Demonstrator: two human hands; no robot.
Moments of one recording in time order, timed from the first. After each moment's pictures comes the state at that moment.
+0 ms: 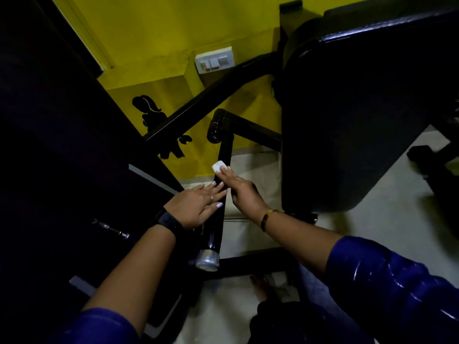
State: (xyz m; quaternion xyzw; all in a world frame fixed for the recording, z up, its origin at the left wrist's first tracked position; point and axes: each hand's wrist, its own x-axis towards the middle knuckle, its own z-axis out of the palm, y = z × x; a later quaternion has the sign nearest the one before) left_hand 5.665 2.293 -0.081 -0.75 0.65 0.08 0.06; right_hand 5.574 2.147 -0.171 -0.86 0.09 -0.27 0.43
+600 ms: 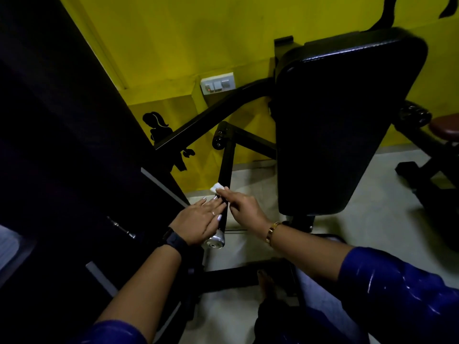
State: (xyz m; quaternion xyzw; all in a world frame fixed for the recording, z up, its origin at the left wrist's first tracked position) left_hand 5.601 2.353 -0.079 -0.74 0.67 -0.09 0.02; right_hand 5.513 2.200 -0.149 -0.86 0.08 -0.28 0.42
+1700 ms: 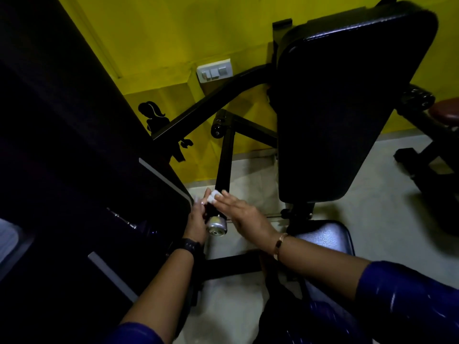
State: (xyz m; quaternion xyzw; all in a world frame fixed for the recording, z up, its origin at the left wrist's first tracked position) left_hand 5.574 2.354 -0.126 -0.71 0.17 0.29 -0.62; right_hand 5.476 2.238 -0.159 -0.90 0.00 -0.30 0.32
